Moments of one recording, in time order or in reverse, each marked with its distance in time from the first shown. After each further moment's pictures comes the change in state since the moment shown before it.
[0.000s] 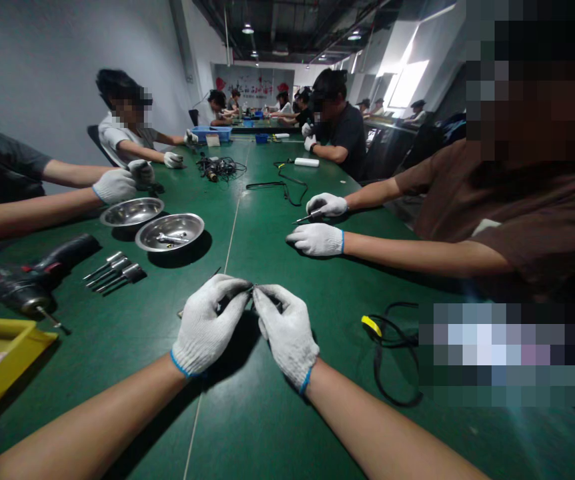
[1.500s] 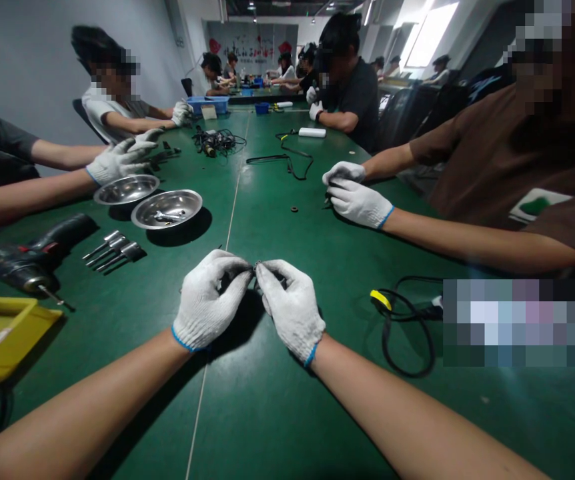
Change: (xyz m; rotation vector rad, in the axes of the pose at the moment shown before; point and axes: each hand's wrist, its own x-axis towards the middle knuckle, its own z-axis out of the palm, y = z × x) left_hand 0.000 -0.002 -0.003 0.070 0.011 0.156; right_hand -0.003 0.000 -0.004 -0.061 -0.006 -0.066
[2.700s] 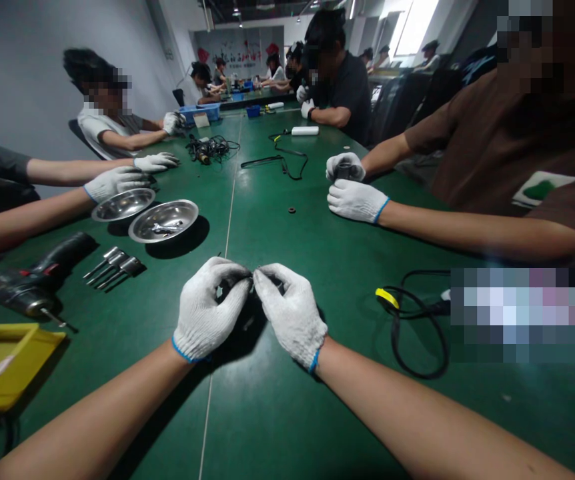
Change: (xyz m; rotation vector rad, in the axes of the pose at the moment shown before) left_hand 0.005 0.001 -0.004 0.004 -0.054 -0.079; right_hand 0.002 0.003 0.000 -0.054 -0.036 -0.066
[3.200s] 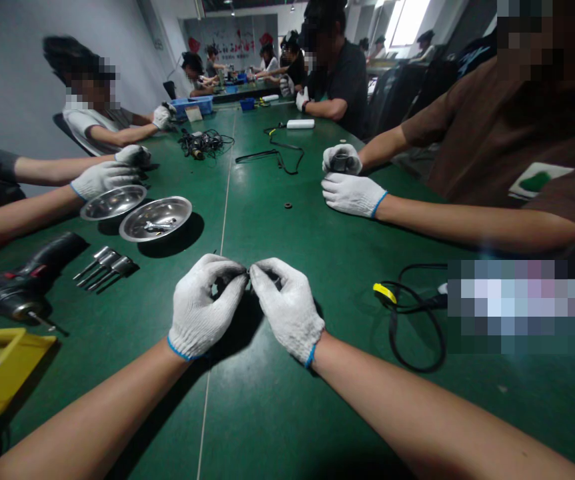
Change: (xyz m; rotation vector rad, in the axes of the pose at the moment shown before) left_hand 0.001 -0.004 0.001 0.038 0.010 0.021; right_hand 0.003 0.002 0.000 -0.042 0.027 -0.042
